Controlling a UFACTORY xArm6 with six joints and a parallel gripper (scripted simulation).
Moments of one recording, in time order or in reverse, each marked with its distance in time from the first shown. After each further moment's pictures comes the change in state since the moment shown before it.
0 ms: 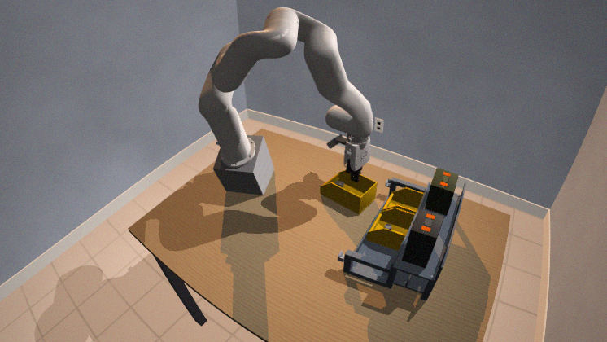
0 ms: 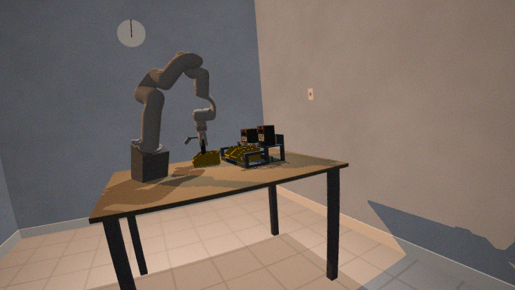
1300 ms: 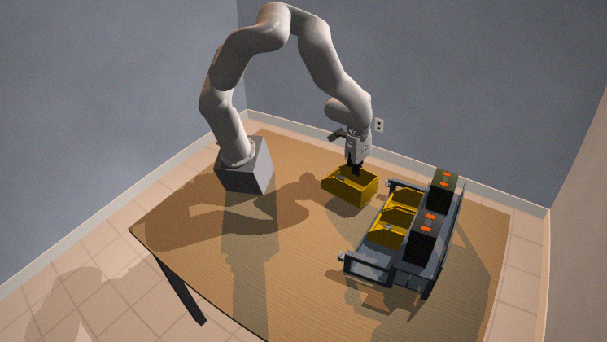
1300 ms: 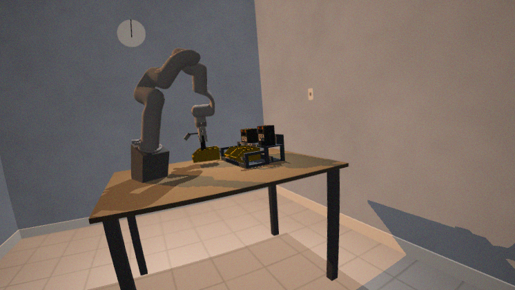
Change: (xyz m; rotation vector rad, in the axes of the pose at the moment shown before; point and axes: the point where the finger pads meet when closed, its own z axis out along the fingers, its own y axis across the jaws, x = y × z) arm -0.002 0.001 -0.027 -0.004 -0.003 0.001
